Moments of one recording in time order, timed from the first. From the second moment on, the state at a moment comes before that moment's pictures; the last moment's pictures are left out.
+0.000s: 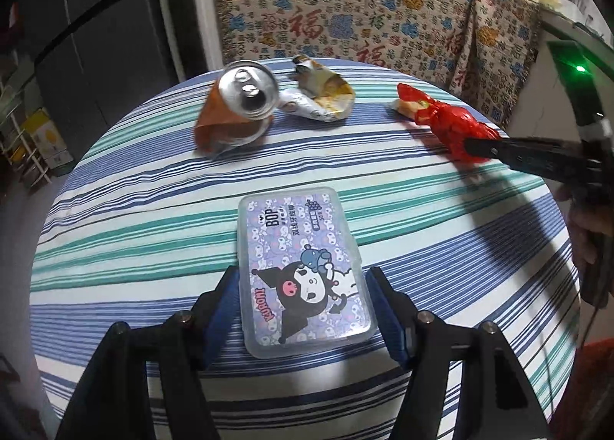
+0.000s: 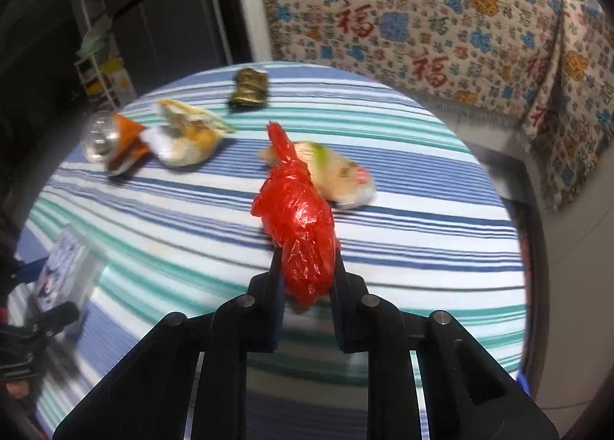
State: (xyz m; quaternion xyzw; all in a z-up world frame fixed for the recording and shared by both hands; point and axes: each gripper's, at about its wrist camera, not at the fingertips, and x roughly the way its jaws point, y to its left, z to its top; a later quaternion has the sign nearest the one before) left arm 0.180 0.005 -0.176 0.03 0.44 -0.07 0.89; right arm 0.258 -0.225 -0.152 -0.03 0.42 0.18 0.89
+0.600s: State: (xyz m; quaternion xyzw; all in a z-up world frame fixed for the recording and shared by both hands) left arm 0.170 0.027 -0.181 0.00 0.45 -0.07 0.89; right arm 0.198 -0.262 -0.162 0.04 0.46 0.18 0.87
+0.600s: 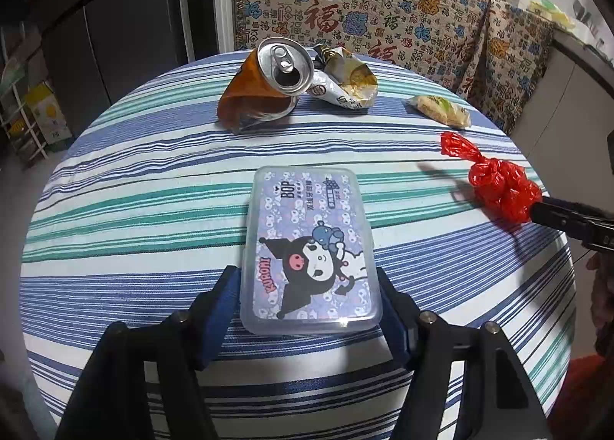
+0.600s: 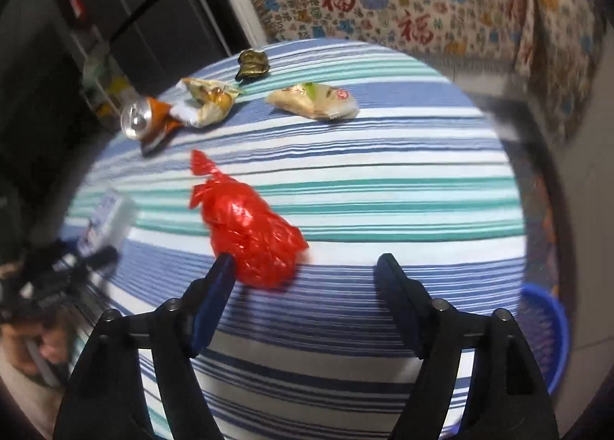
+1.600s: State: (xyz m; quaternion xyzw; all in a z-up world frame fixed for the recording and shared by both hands) left arm 0.174 0.015 -0.186 0.02 0.45 -0.06 0.89; right arm 0.209 -0.246 -0.158 -0.09 0.43 0.16 0.88
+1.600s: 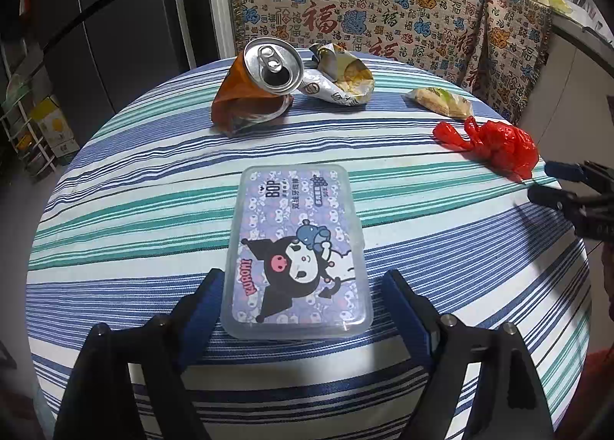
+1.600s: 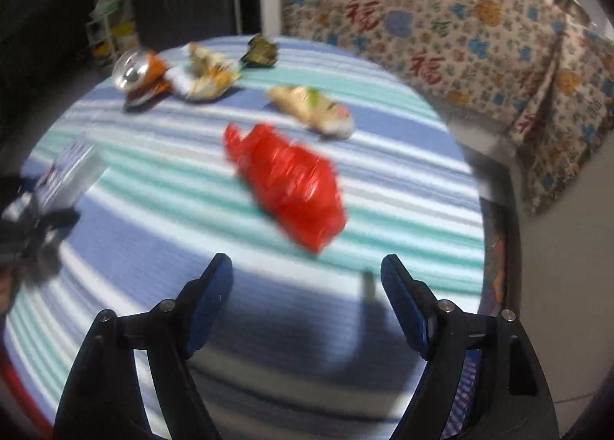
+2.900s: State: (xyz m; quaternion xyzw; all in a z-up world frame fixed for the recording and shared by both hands) left arm 0.175 0.023 -0.162 0.00 0.43 -0.06 0.90; right arm 0.237 -0.174 -0.143 -0.01 0.45 0.24 0.86
